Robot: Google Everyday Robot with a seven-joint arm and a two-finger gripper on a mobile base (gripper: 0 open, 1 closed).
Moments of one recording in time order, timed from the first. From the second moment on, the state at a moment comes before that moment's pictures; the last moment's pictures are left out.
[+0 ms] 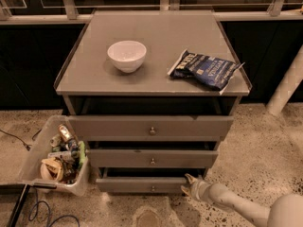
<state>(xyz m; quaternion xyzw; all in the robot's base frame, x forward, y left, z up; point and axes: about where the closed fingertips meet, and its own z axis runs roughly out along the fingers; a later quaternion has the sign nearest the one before) 0.573 -0.210 0.164 -0.53 0.77 0.04 0.36</state>
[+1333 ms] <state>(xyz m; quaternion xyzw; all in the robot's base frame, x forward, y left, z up) 0.565 -0.211 0.170 -0.53 0.76 0.05 0.36</state>
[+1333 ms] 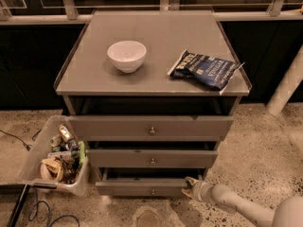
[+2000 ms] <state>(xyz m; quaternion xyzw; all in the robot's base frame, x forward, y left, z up) 0.536 -0.233 0.192 -0.54 0.75 0.02 0.37</state>
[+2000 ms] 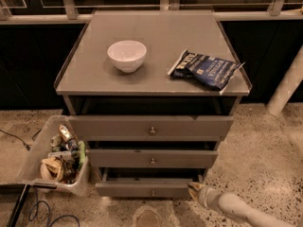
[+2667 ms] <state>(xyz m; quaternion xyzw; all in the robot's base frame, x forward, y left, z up) 0.519 -0.230 0.199 -0.54 0.76 0.03 0.37</state>
